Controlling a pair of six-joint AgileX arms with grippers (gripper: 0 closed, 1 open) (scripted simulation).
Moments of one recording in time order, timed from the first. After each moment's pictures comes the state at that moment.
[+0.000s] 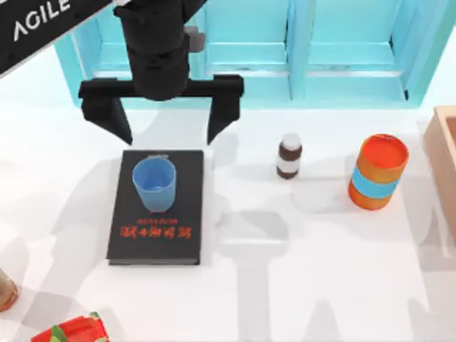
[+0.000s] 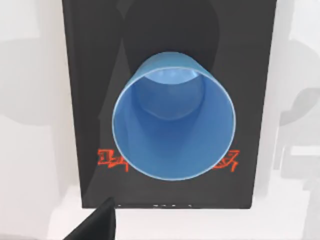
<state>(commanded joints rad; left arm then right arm) -0.53 2.11 1.98 -1.44 0.00 -0.50 0.00 0.00 0.00 0.00 0.00 0.00</state>
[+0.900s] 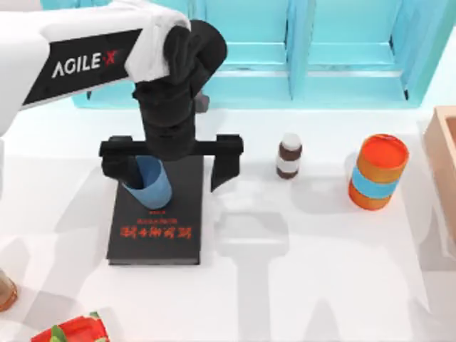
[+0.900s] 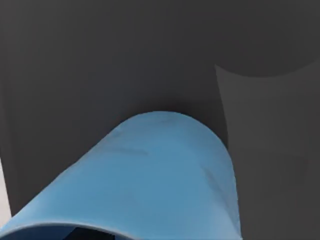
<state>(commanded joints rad) -0.53 2.14 1.63 -1.06 0.00 -0.50 0.00 0.00 0.00 0.00 0.00 0.00</state>
